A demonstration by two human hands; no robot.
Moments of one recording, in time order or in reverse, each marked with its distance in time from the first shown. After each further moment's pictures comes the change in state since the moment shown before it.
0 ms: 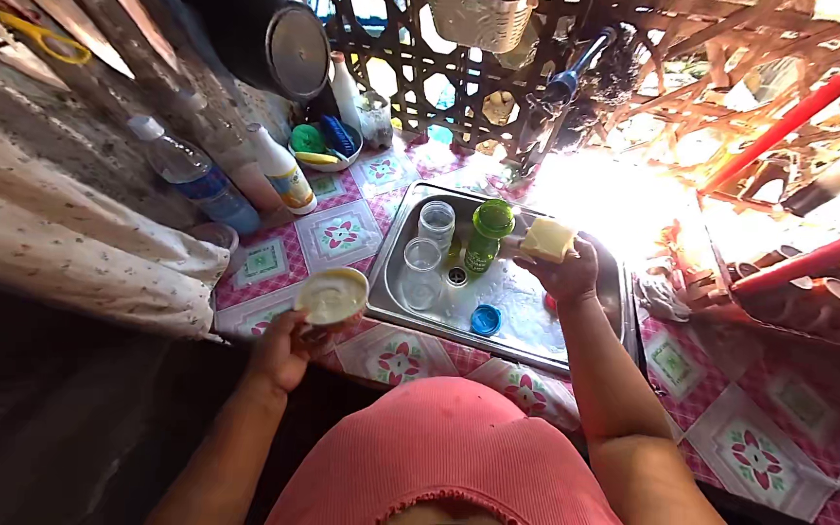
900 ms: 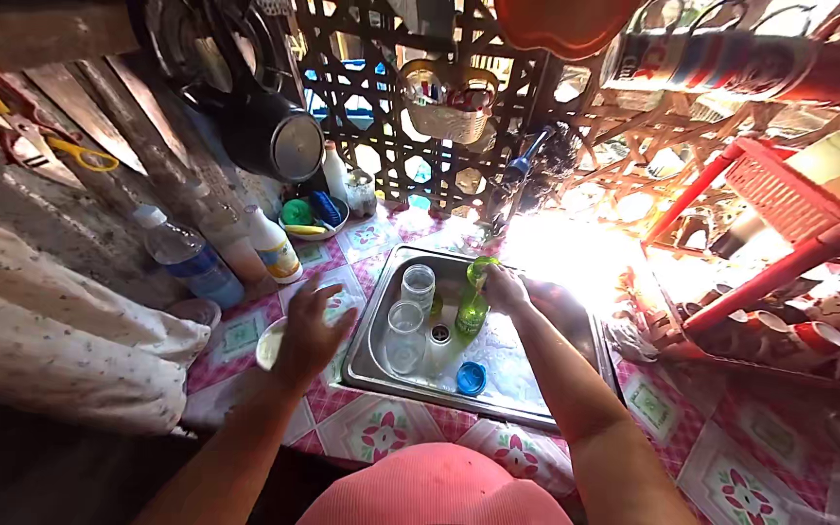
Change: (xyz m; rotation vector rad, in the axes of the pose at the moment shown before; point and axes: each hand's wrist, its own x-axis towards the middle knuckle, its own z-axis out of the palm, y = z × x) left_hand 0.041 0.066 0.090 1.068 -0.224 1.115; right_hand 0.078 -0.001 0.059 -2.030 0.010 0.041
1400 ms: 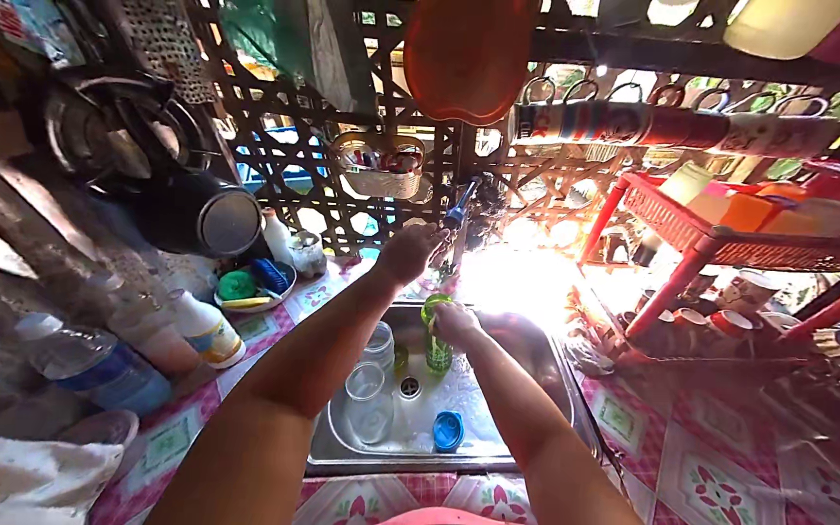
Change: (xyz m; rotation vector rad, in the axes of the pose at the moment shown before) left_hand 0.245 0.160 0.118 0.327 -0.114 0.760; right_hand 0.023 -0.010 -0.009 -0.022 -0.072 0.021
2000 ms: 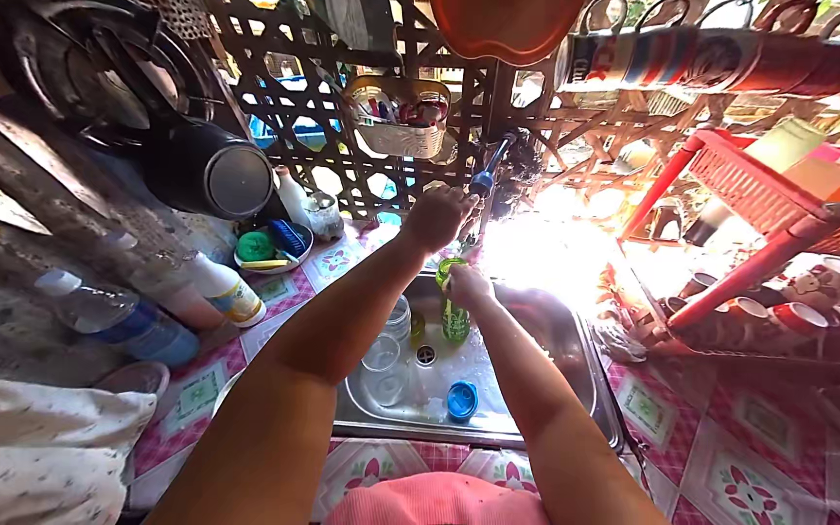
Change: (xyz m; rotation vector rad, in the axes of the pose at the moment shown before) left_hand 0.016 0.008 0.005 0.102 0.013 -0.015; right_hand 0.035 -0.004 0.002 -0.007 0.059 0.025
